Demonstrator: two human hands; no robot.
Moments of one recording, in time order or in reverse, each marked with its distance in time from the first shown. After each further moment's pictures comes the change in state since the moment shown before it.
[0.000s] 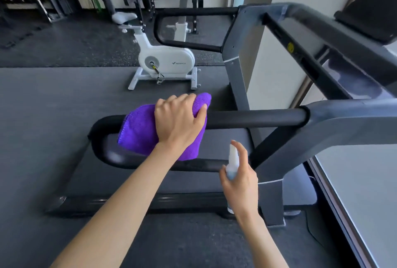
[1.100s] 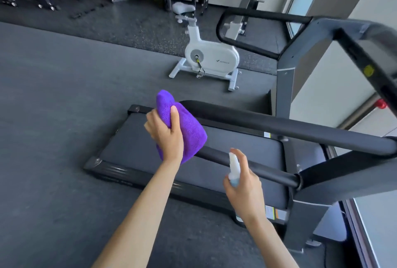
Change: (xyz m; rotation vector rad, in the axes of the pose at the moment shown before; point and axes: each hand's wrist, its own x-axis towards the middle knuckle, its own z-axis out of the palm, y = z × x) left_hand -0.082 -0.147 0.014 -0.739 0.535 -0.879; right_hand -0.039 -0.056 0.072 -0.121 -0.326 -0.197
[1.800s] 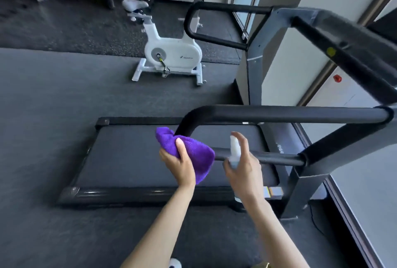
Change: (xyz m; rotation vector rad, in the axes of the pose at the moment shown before) left_hand 0.009 -0.071 -0.019 -0.240 -0.231 -0.245; right_hand 0.023 -0.076 0.058 -0.077 0.237 0.172
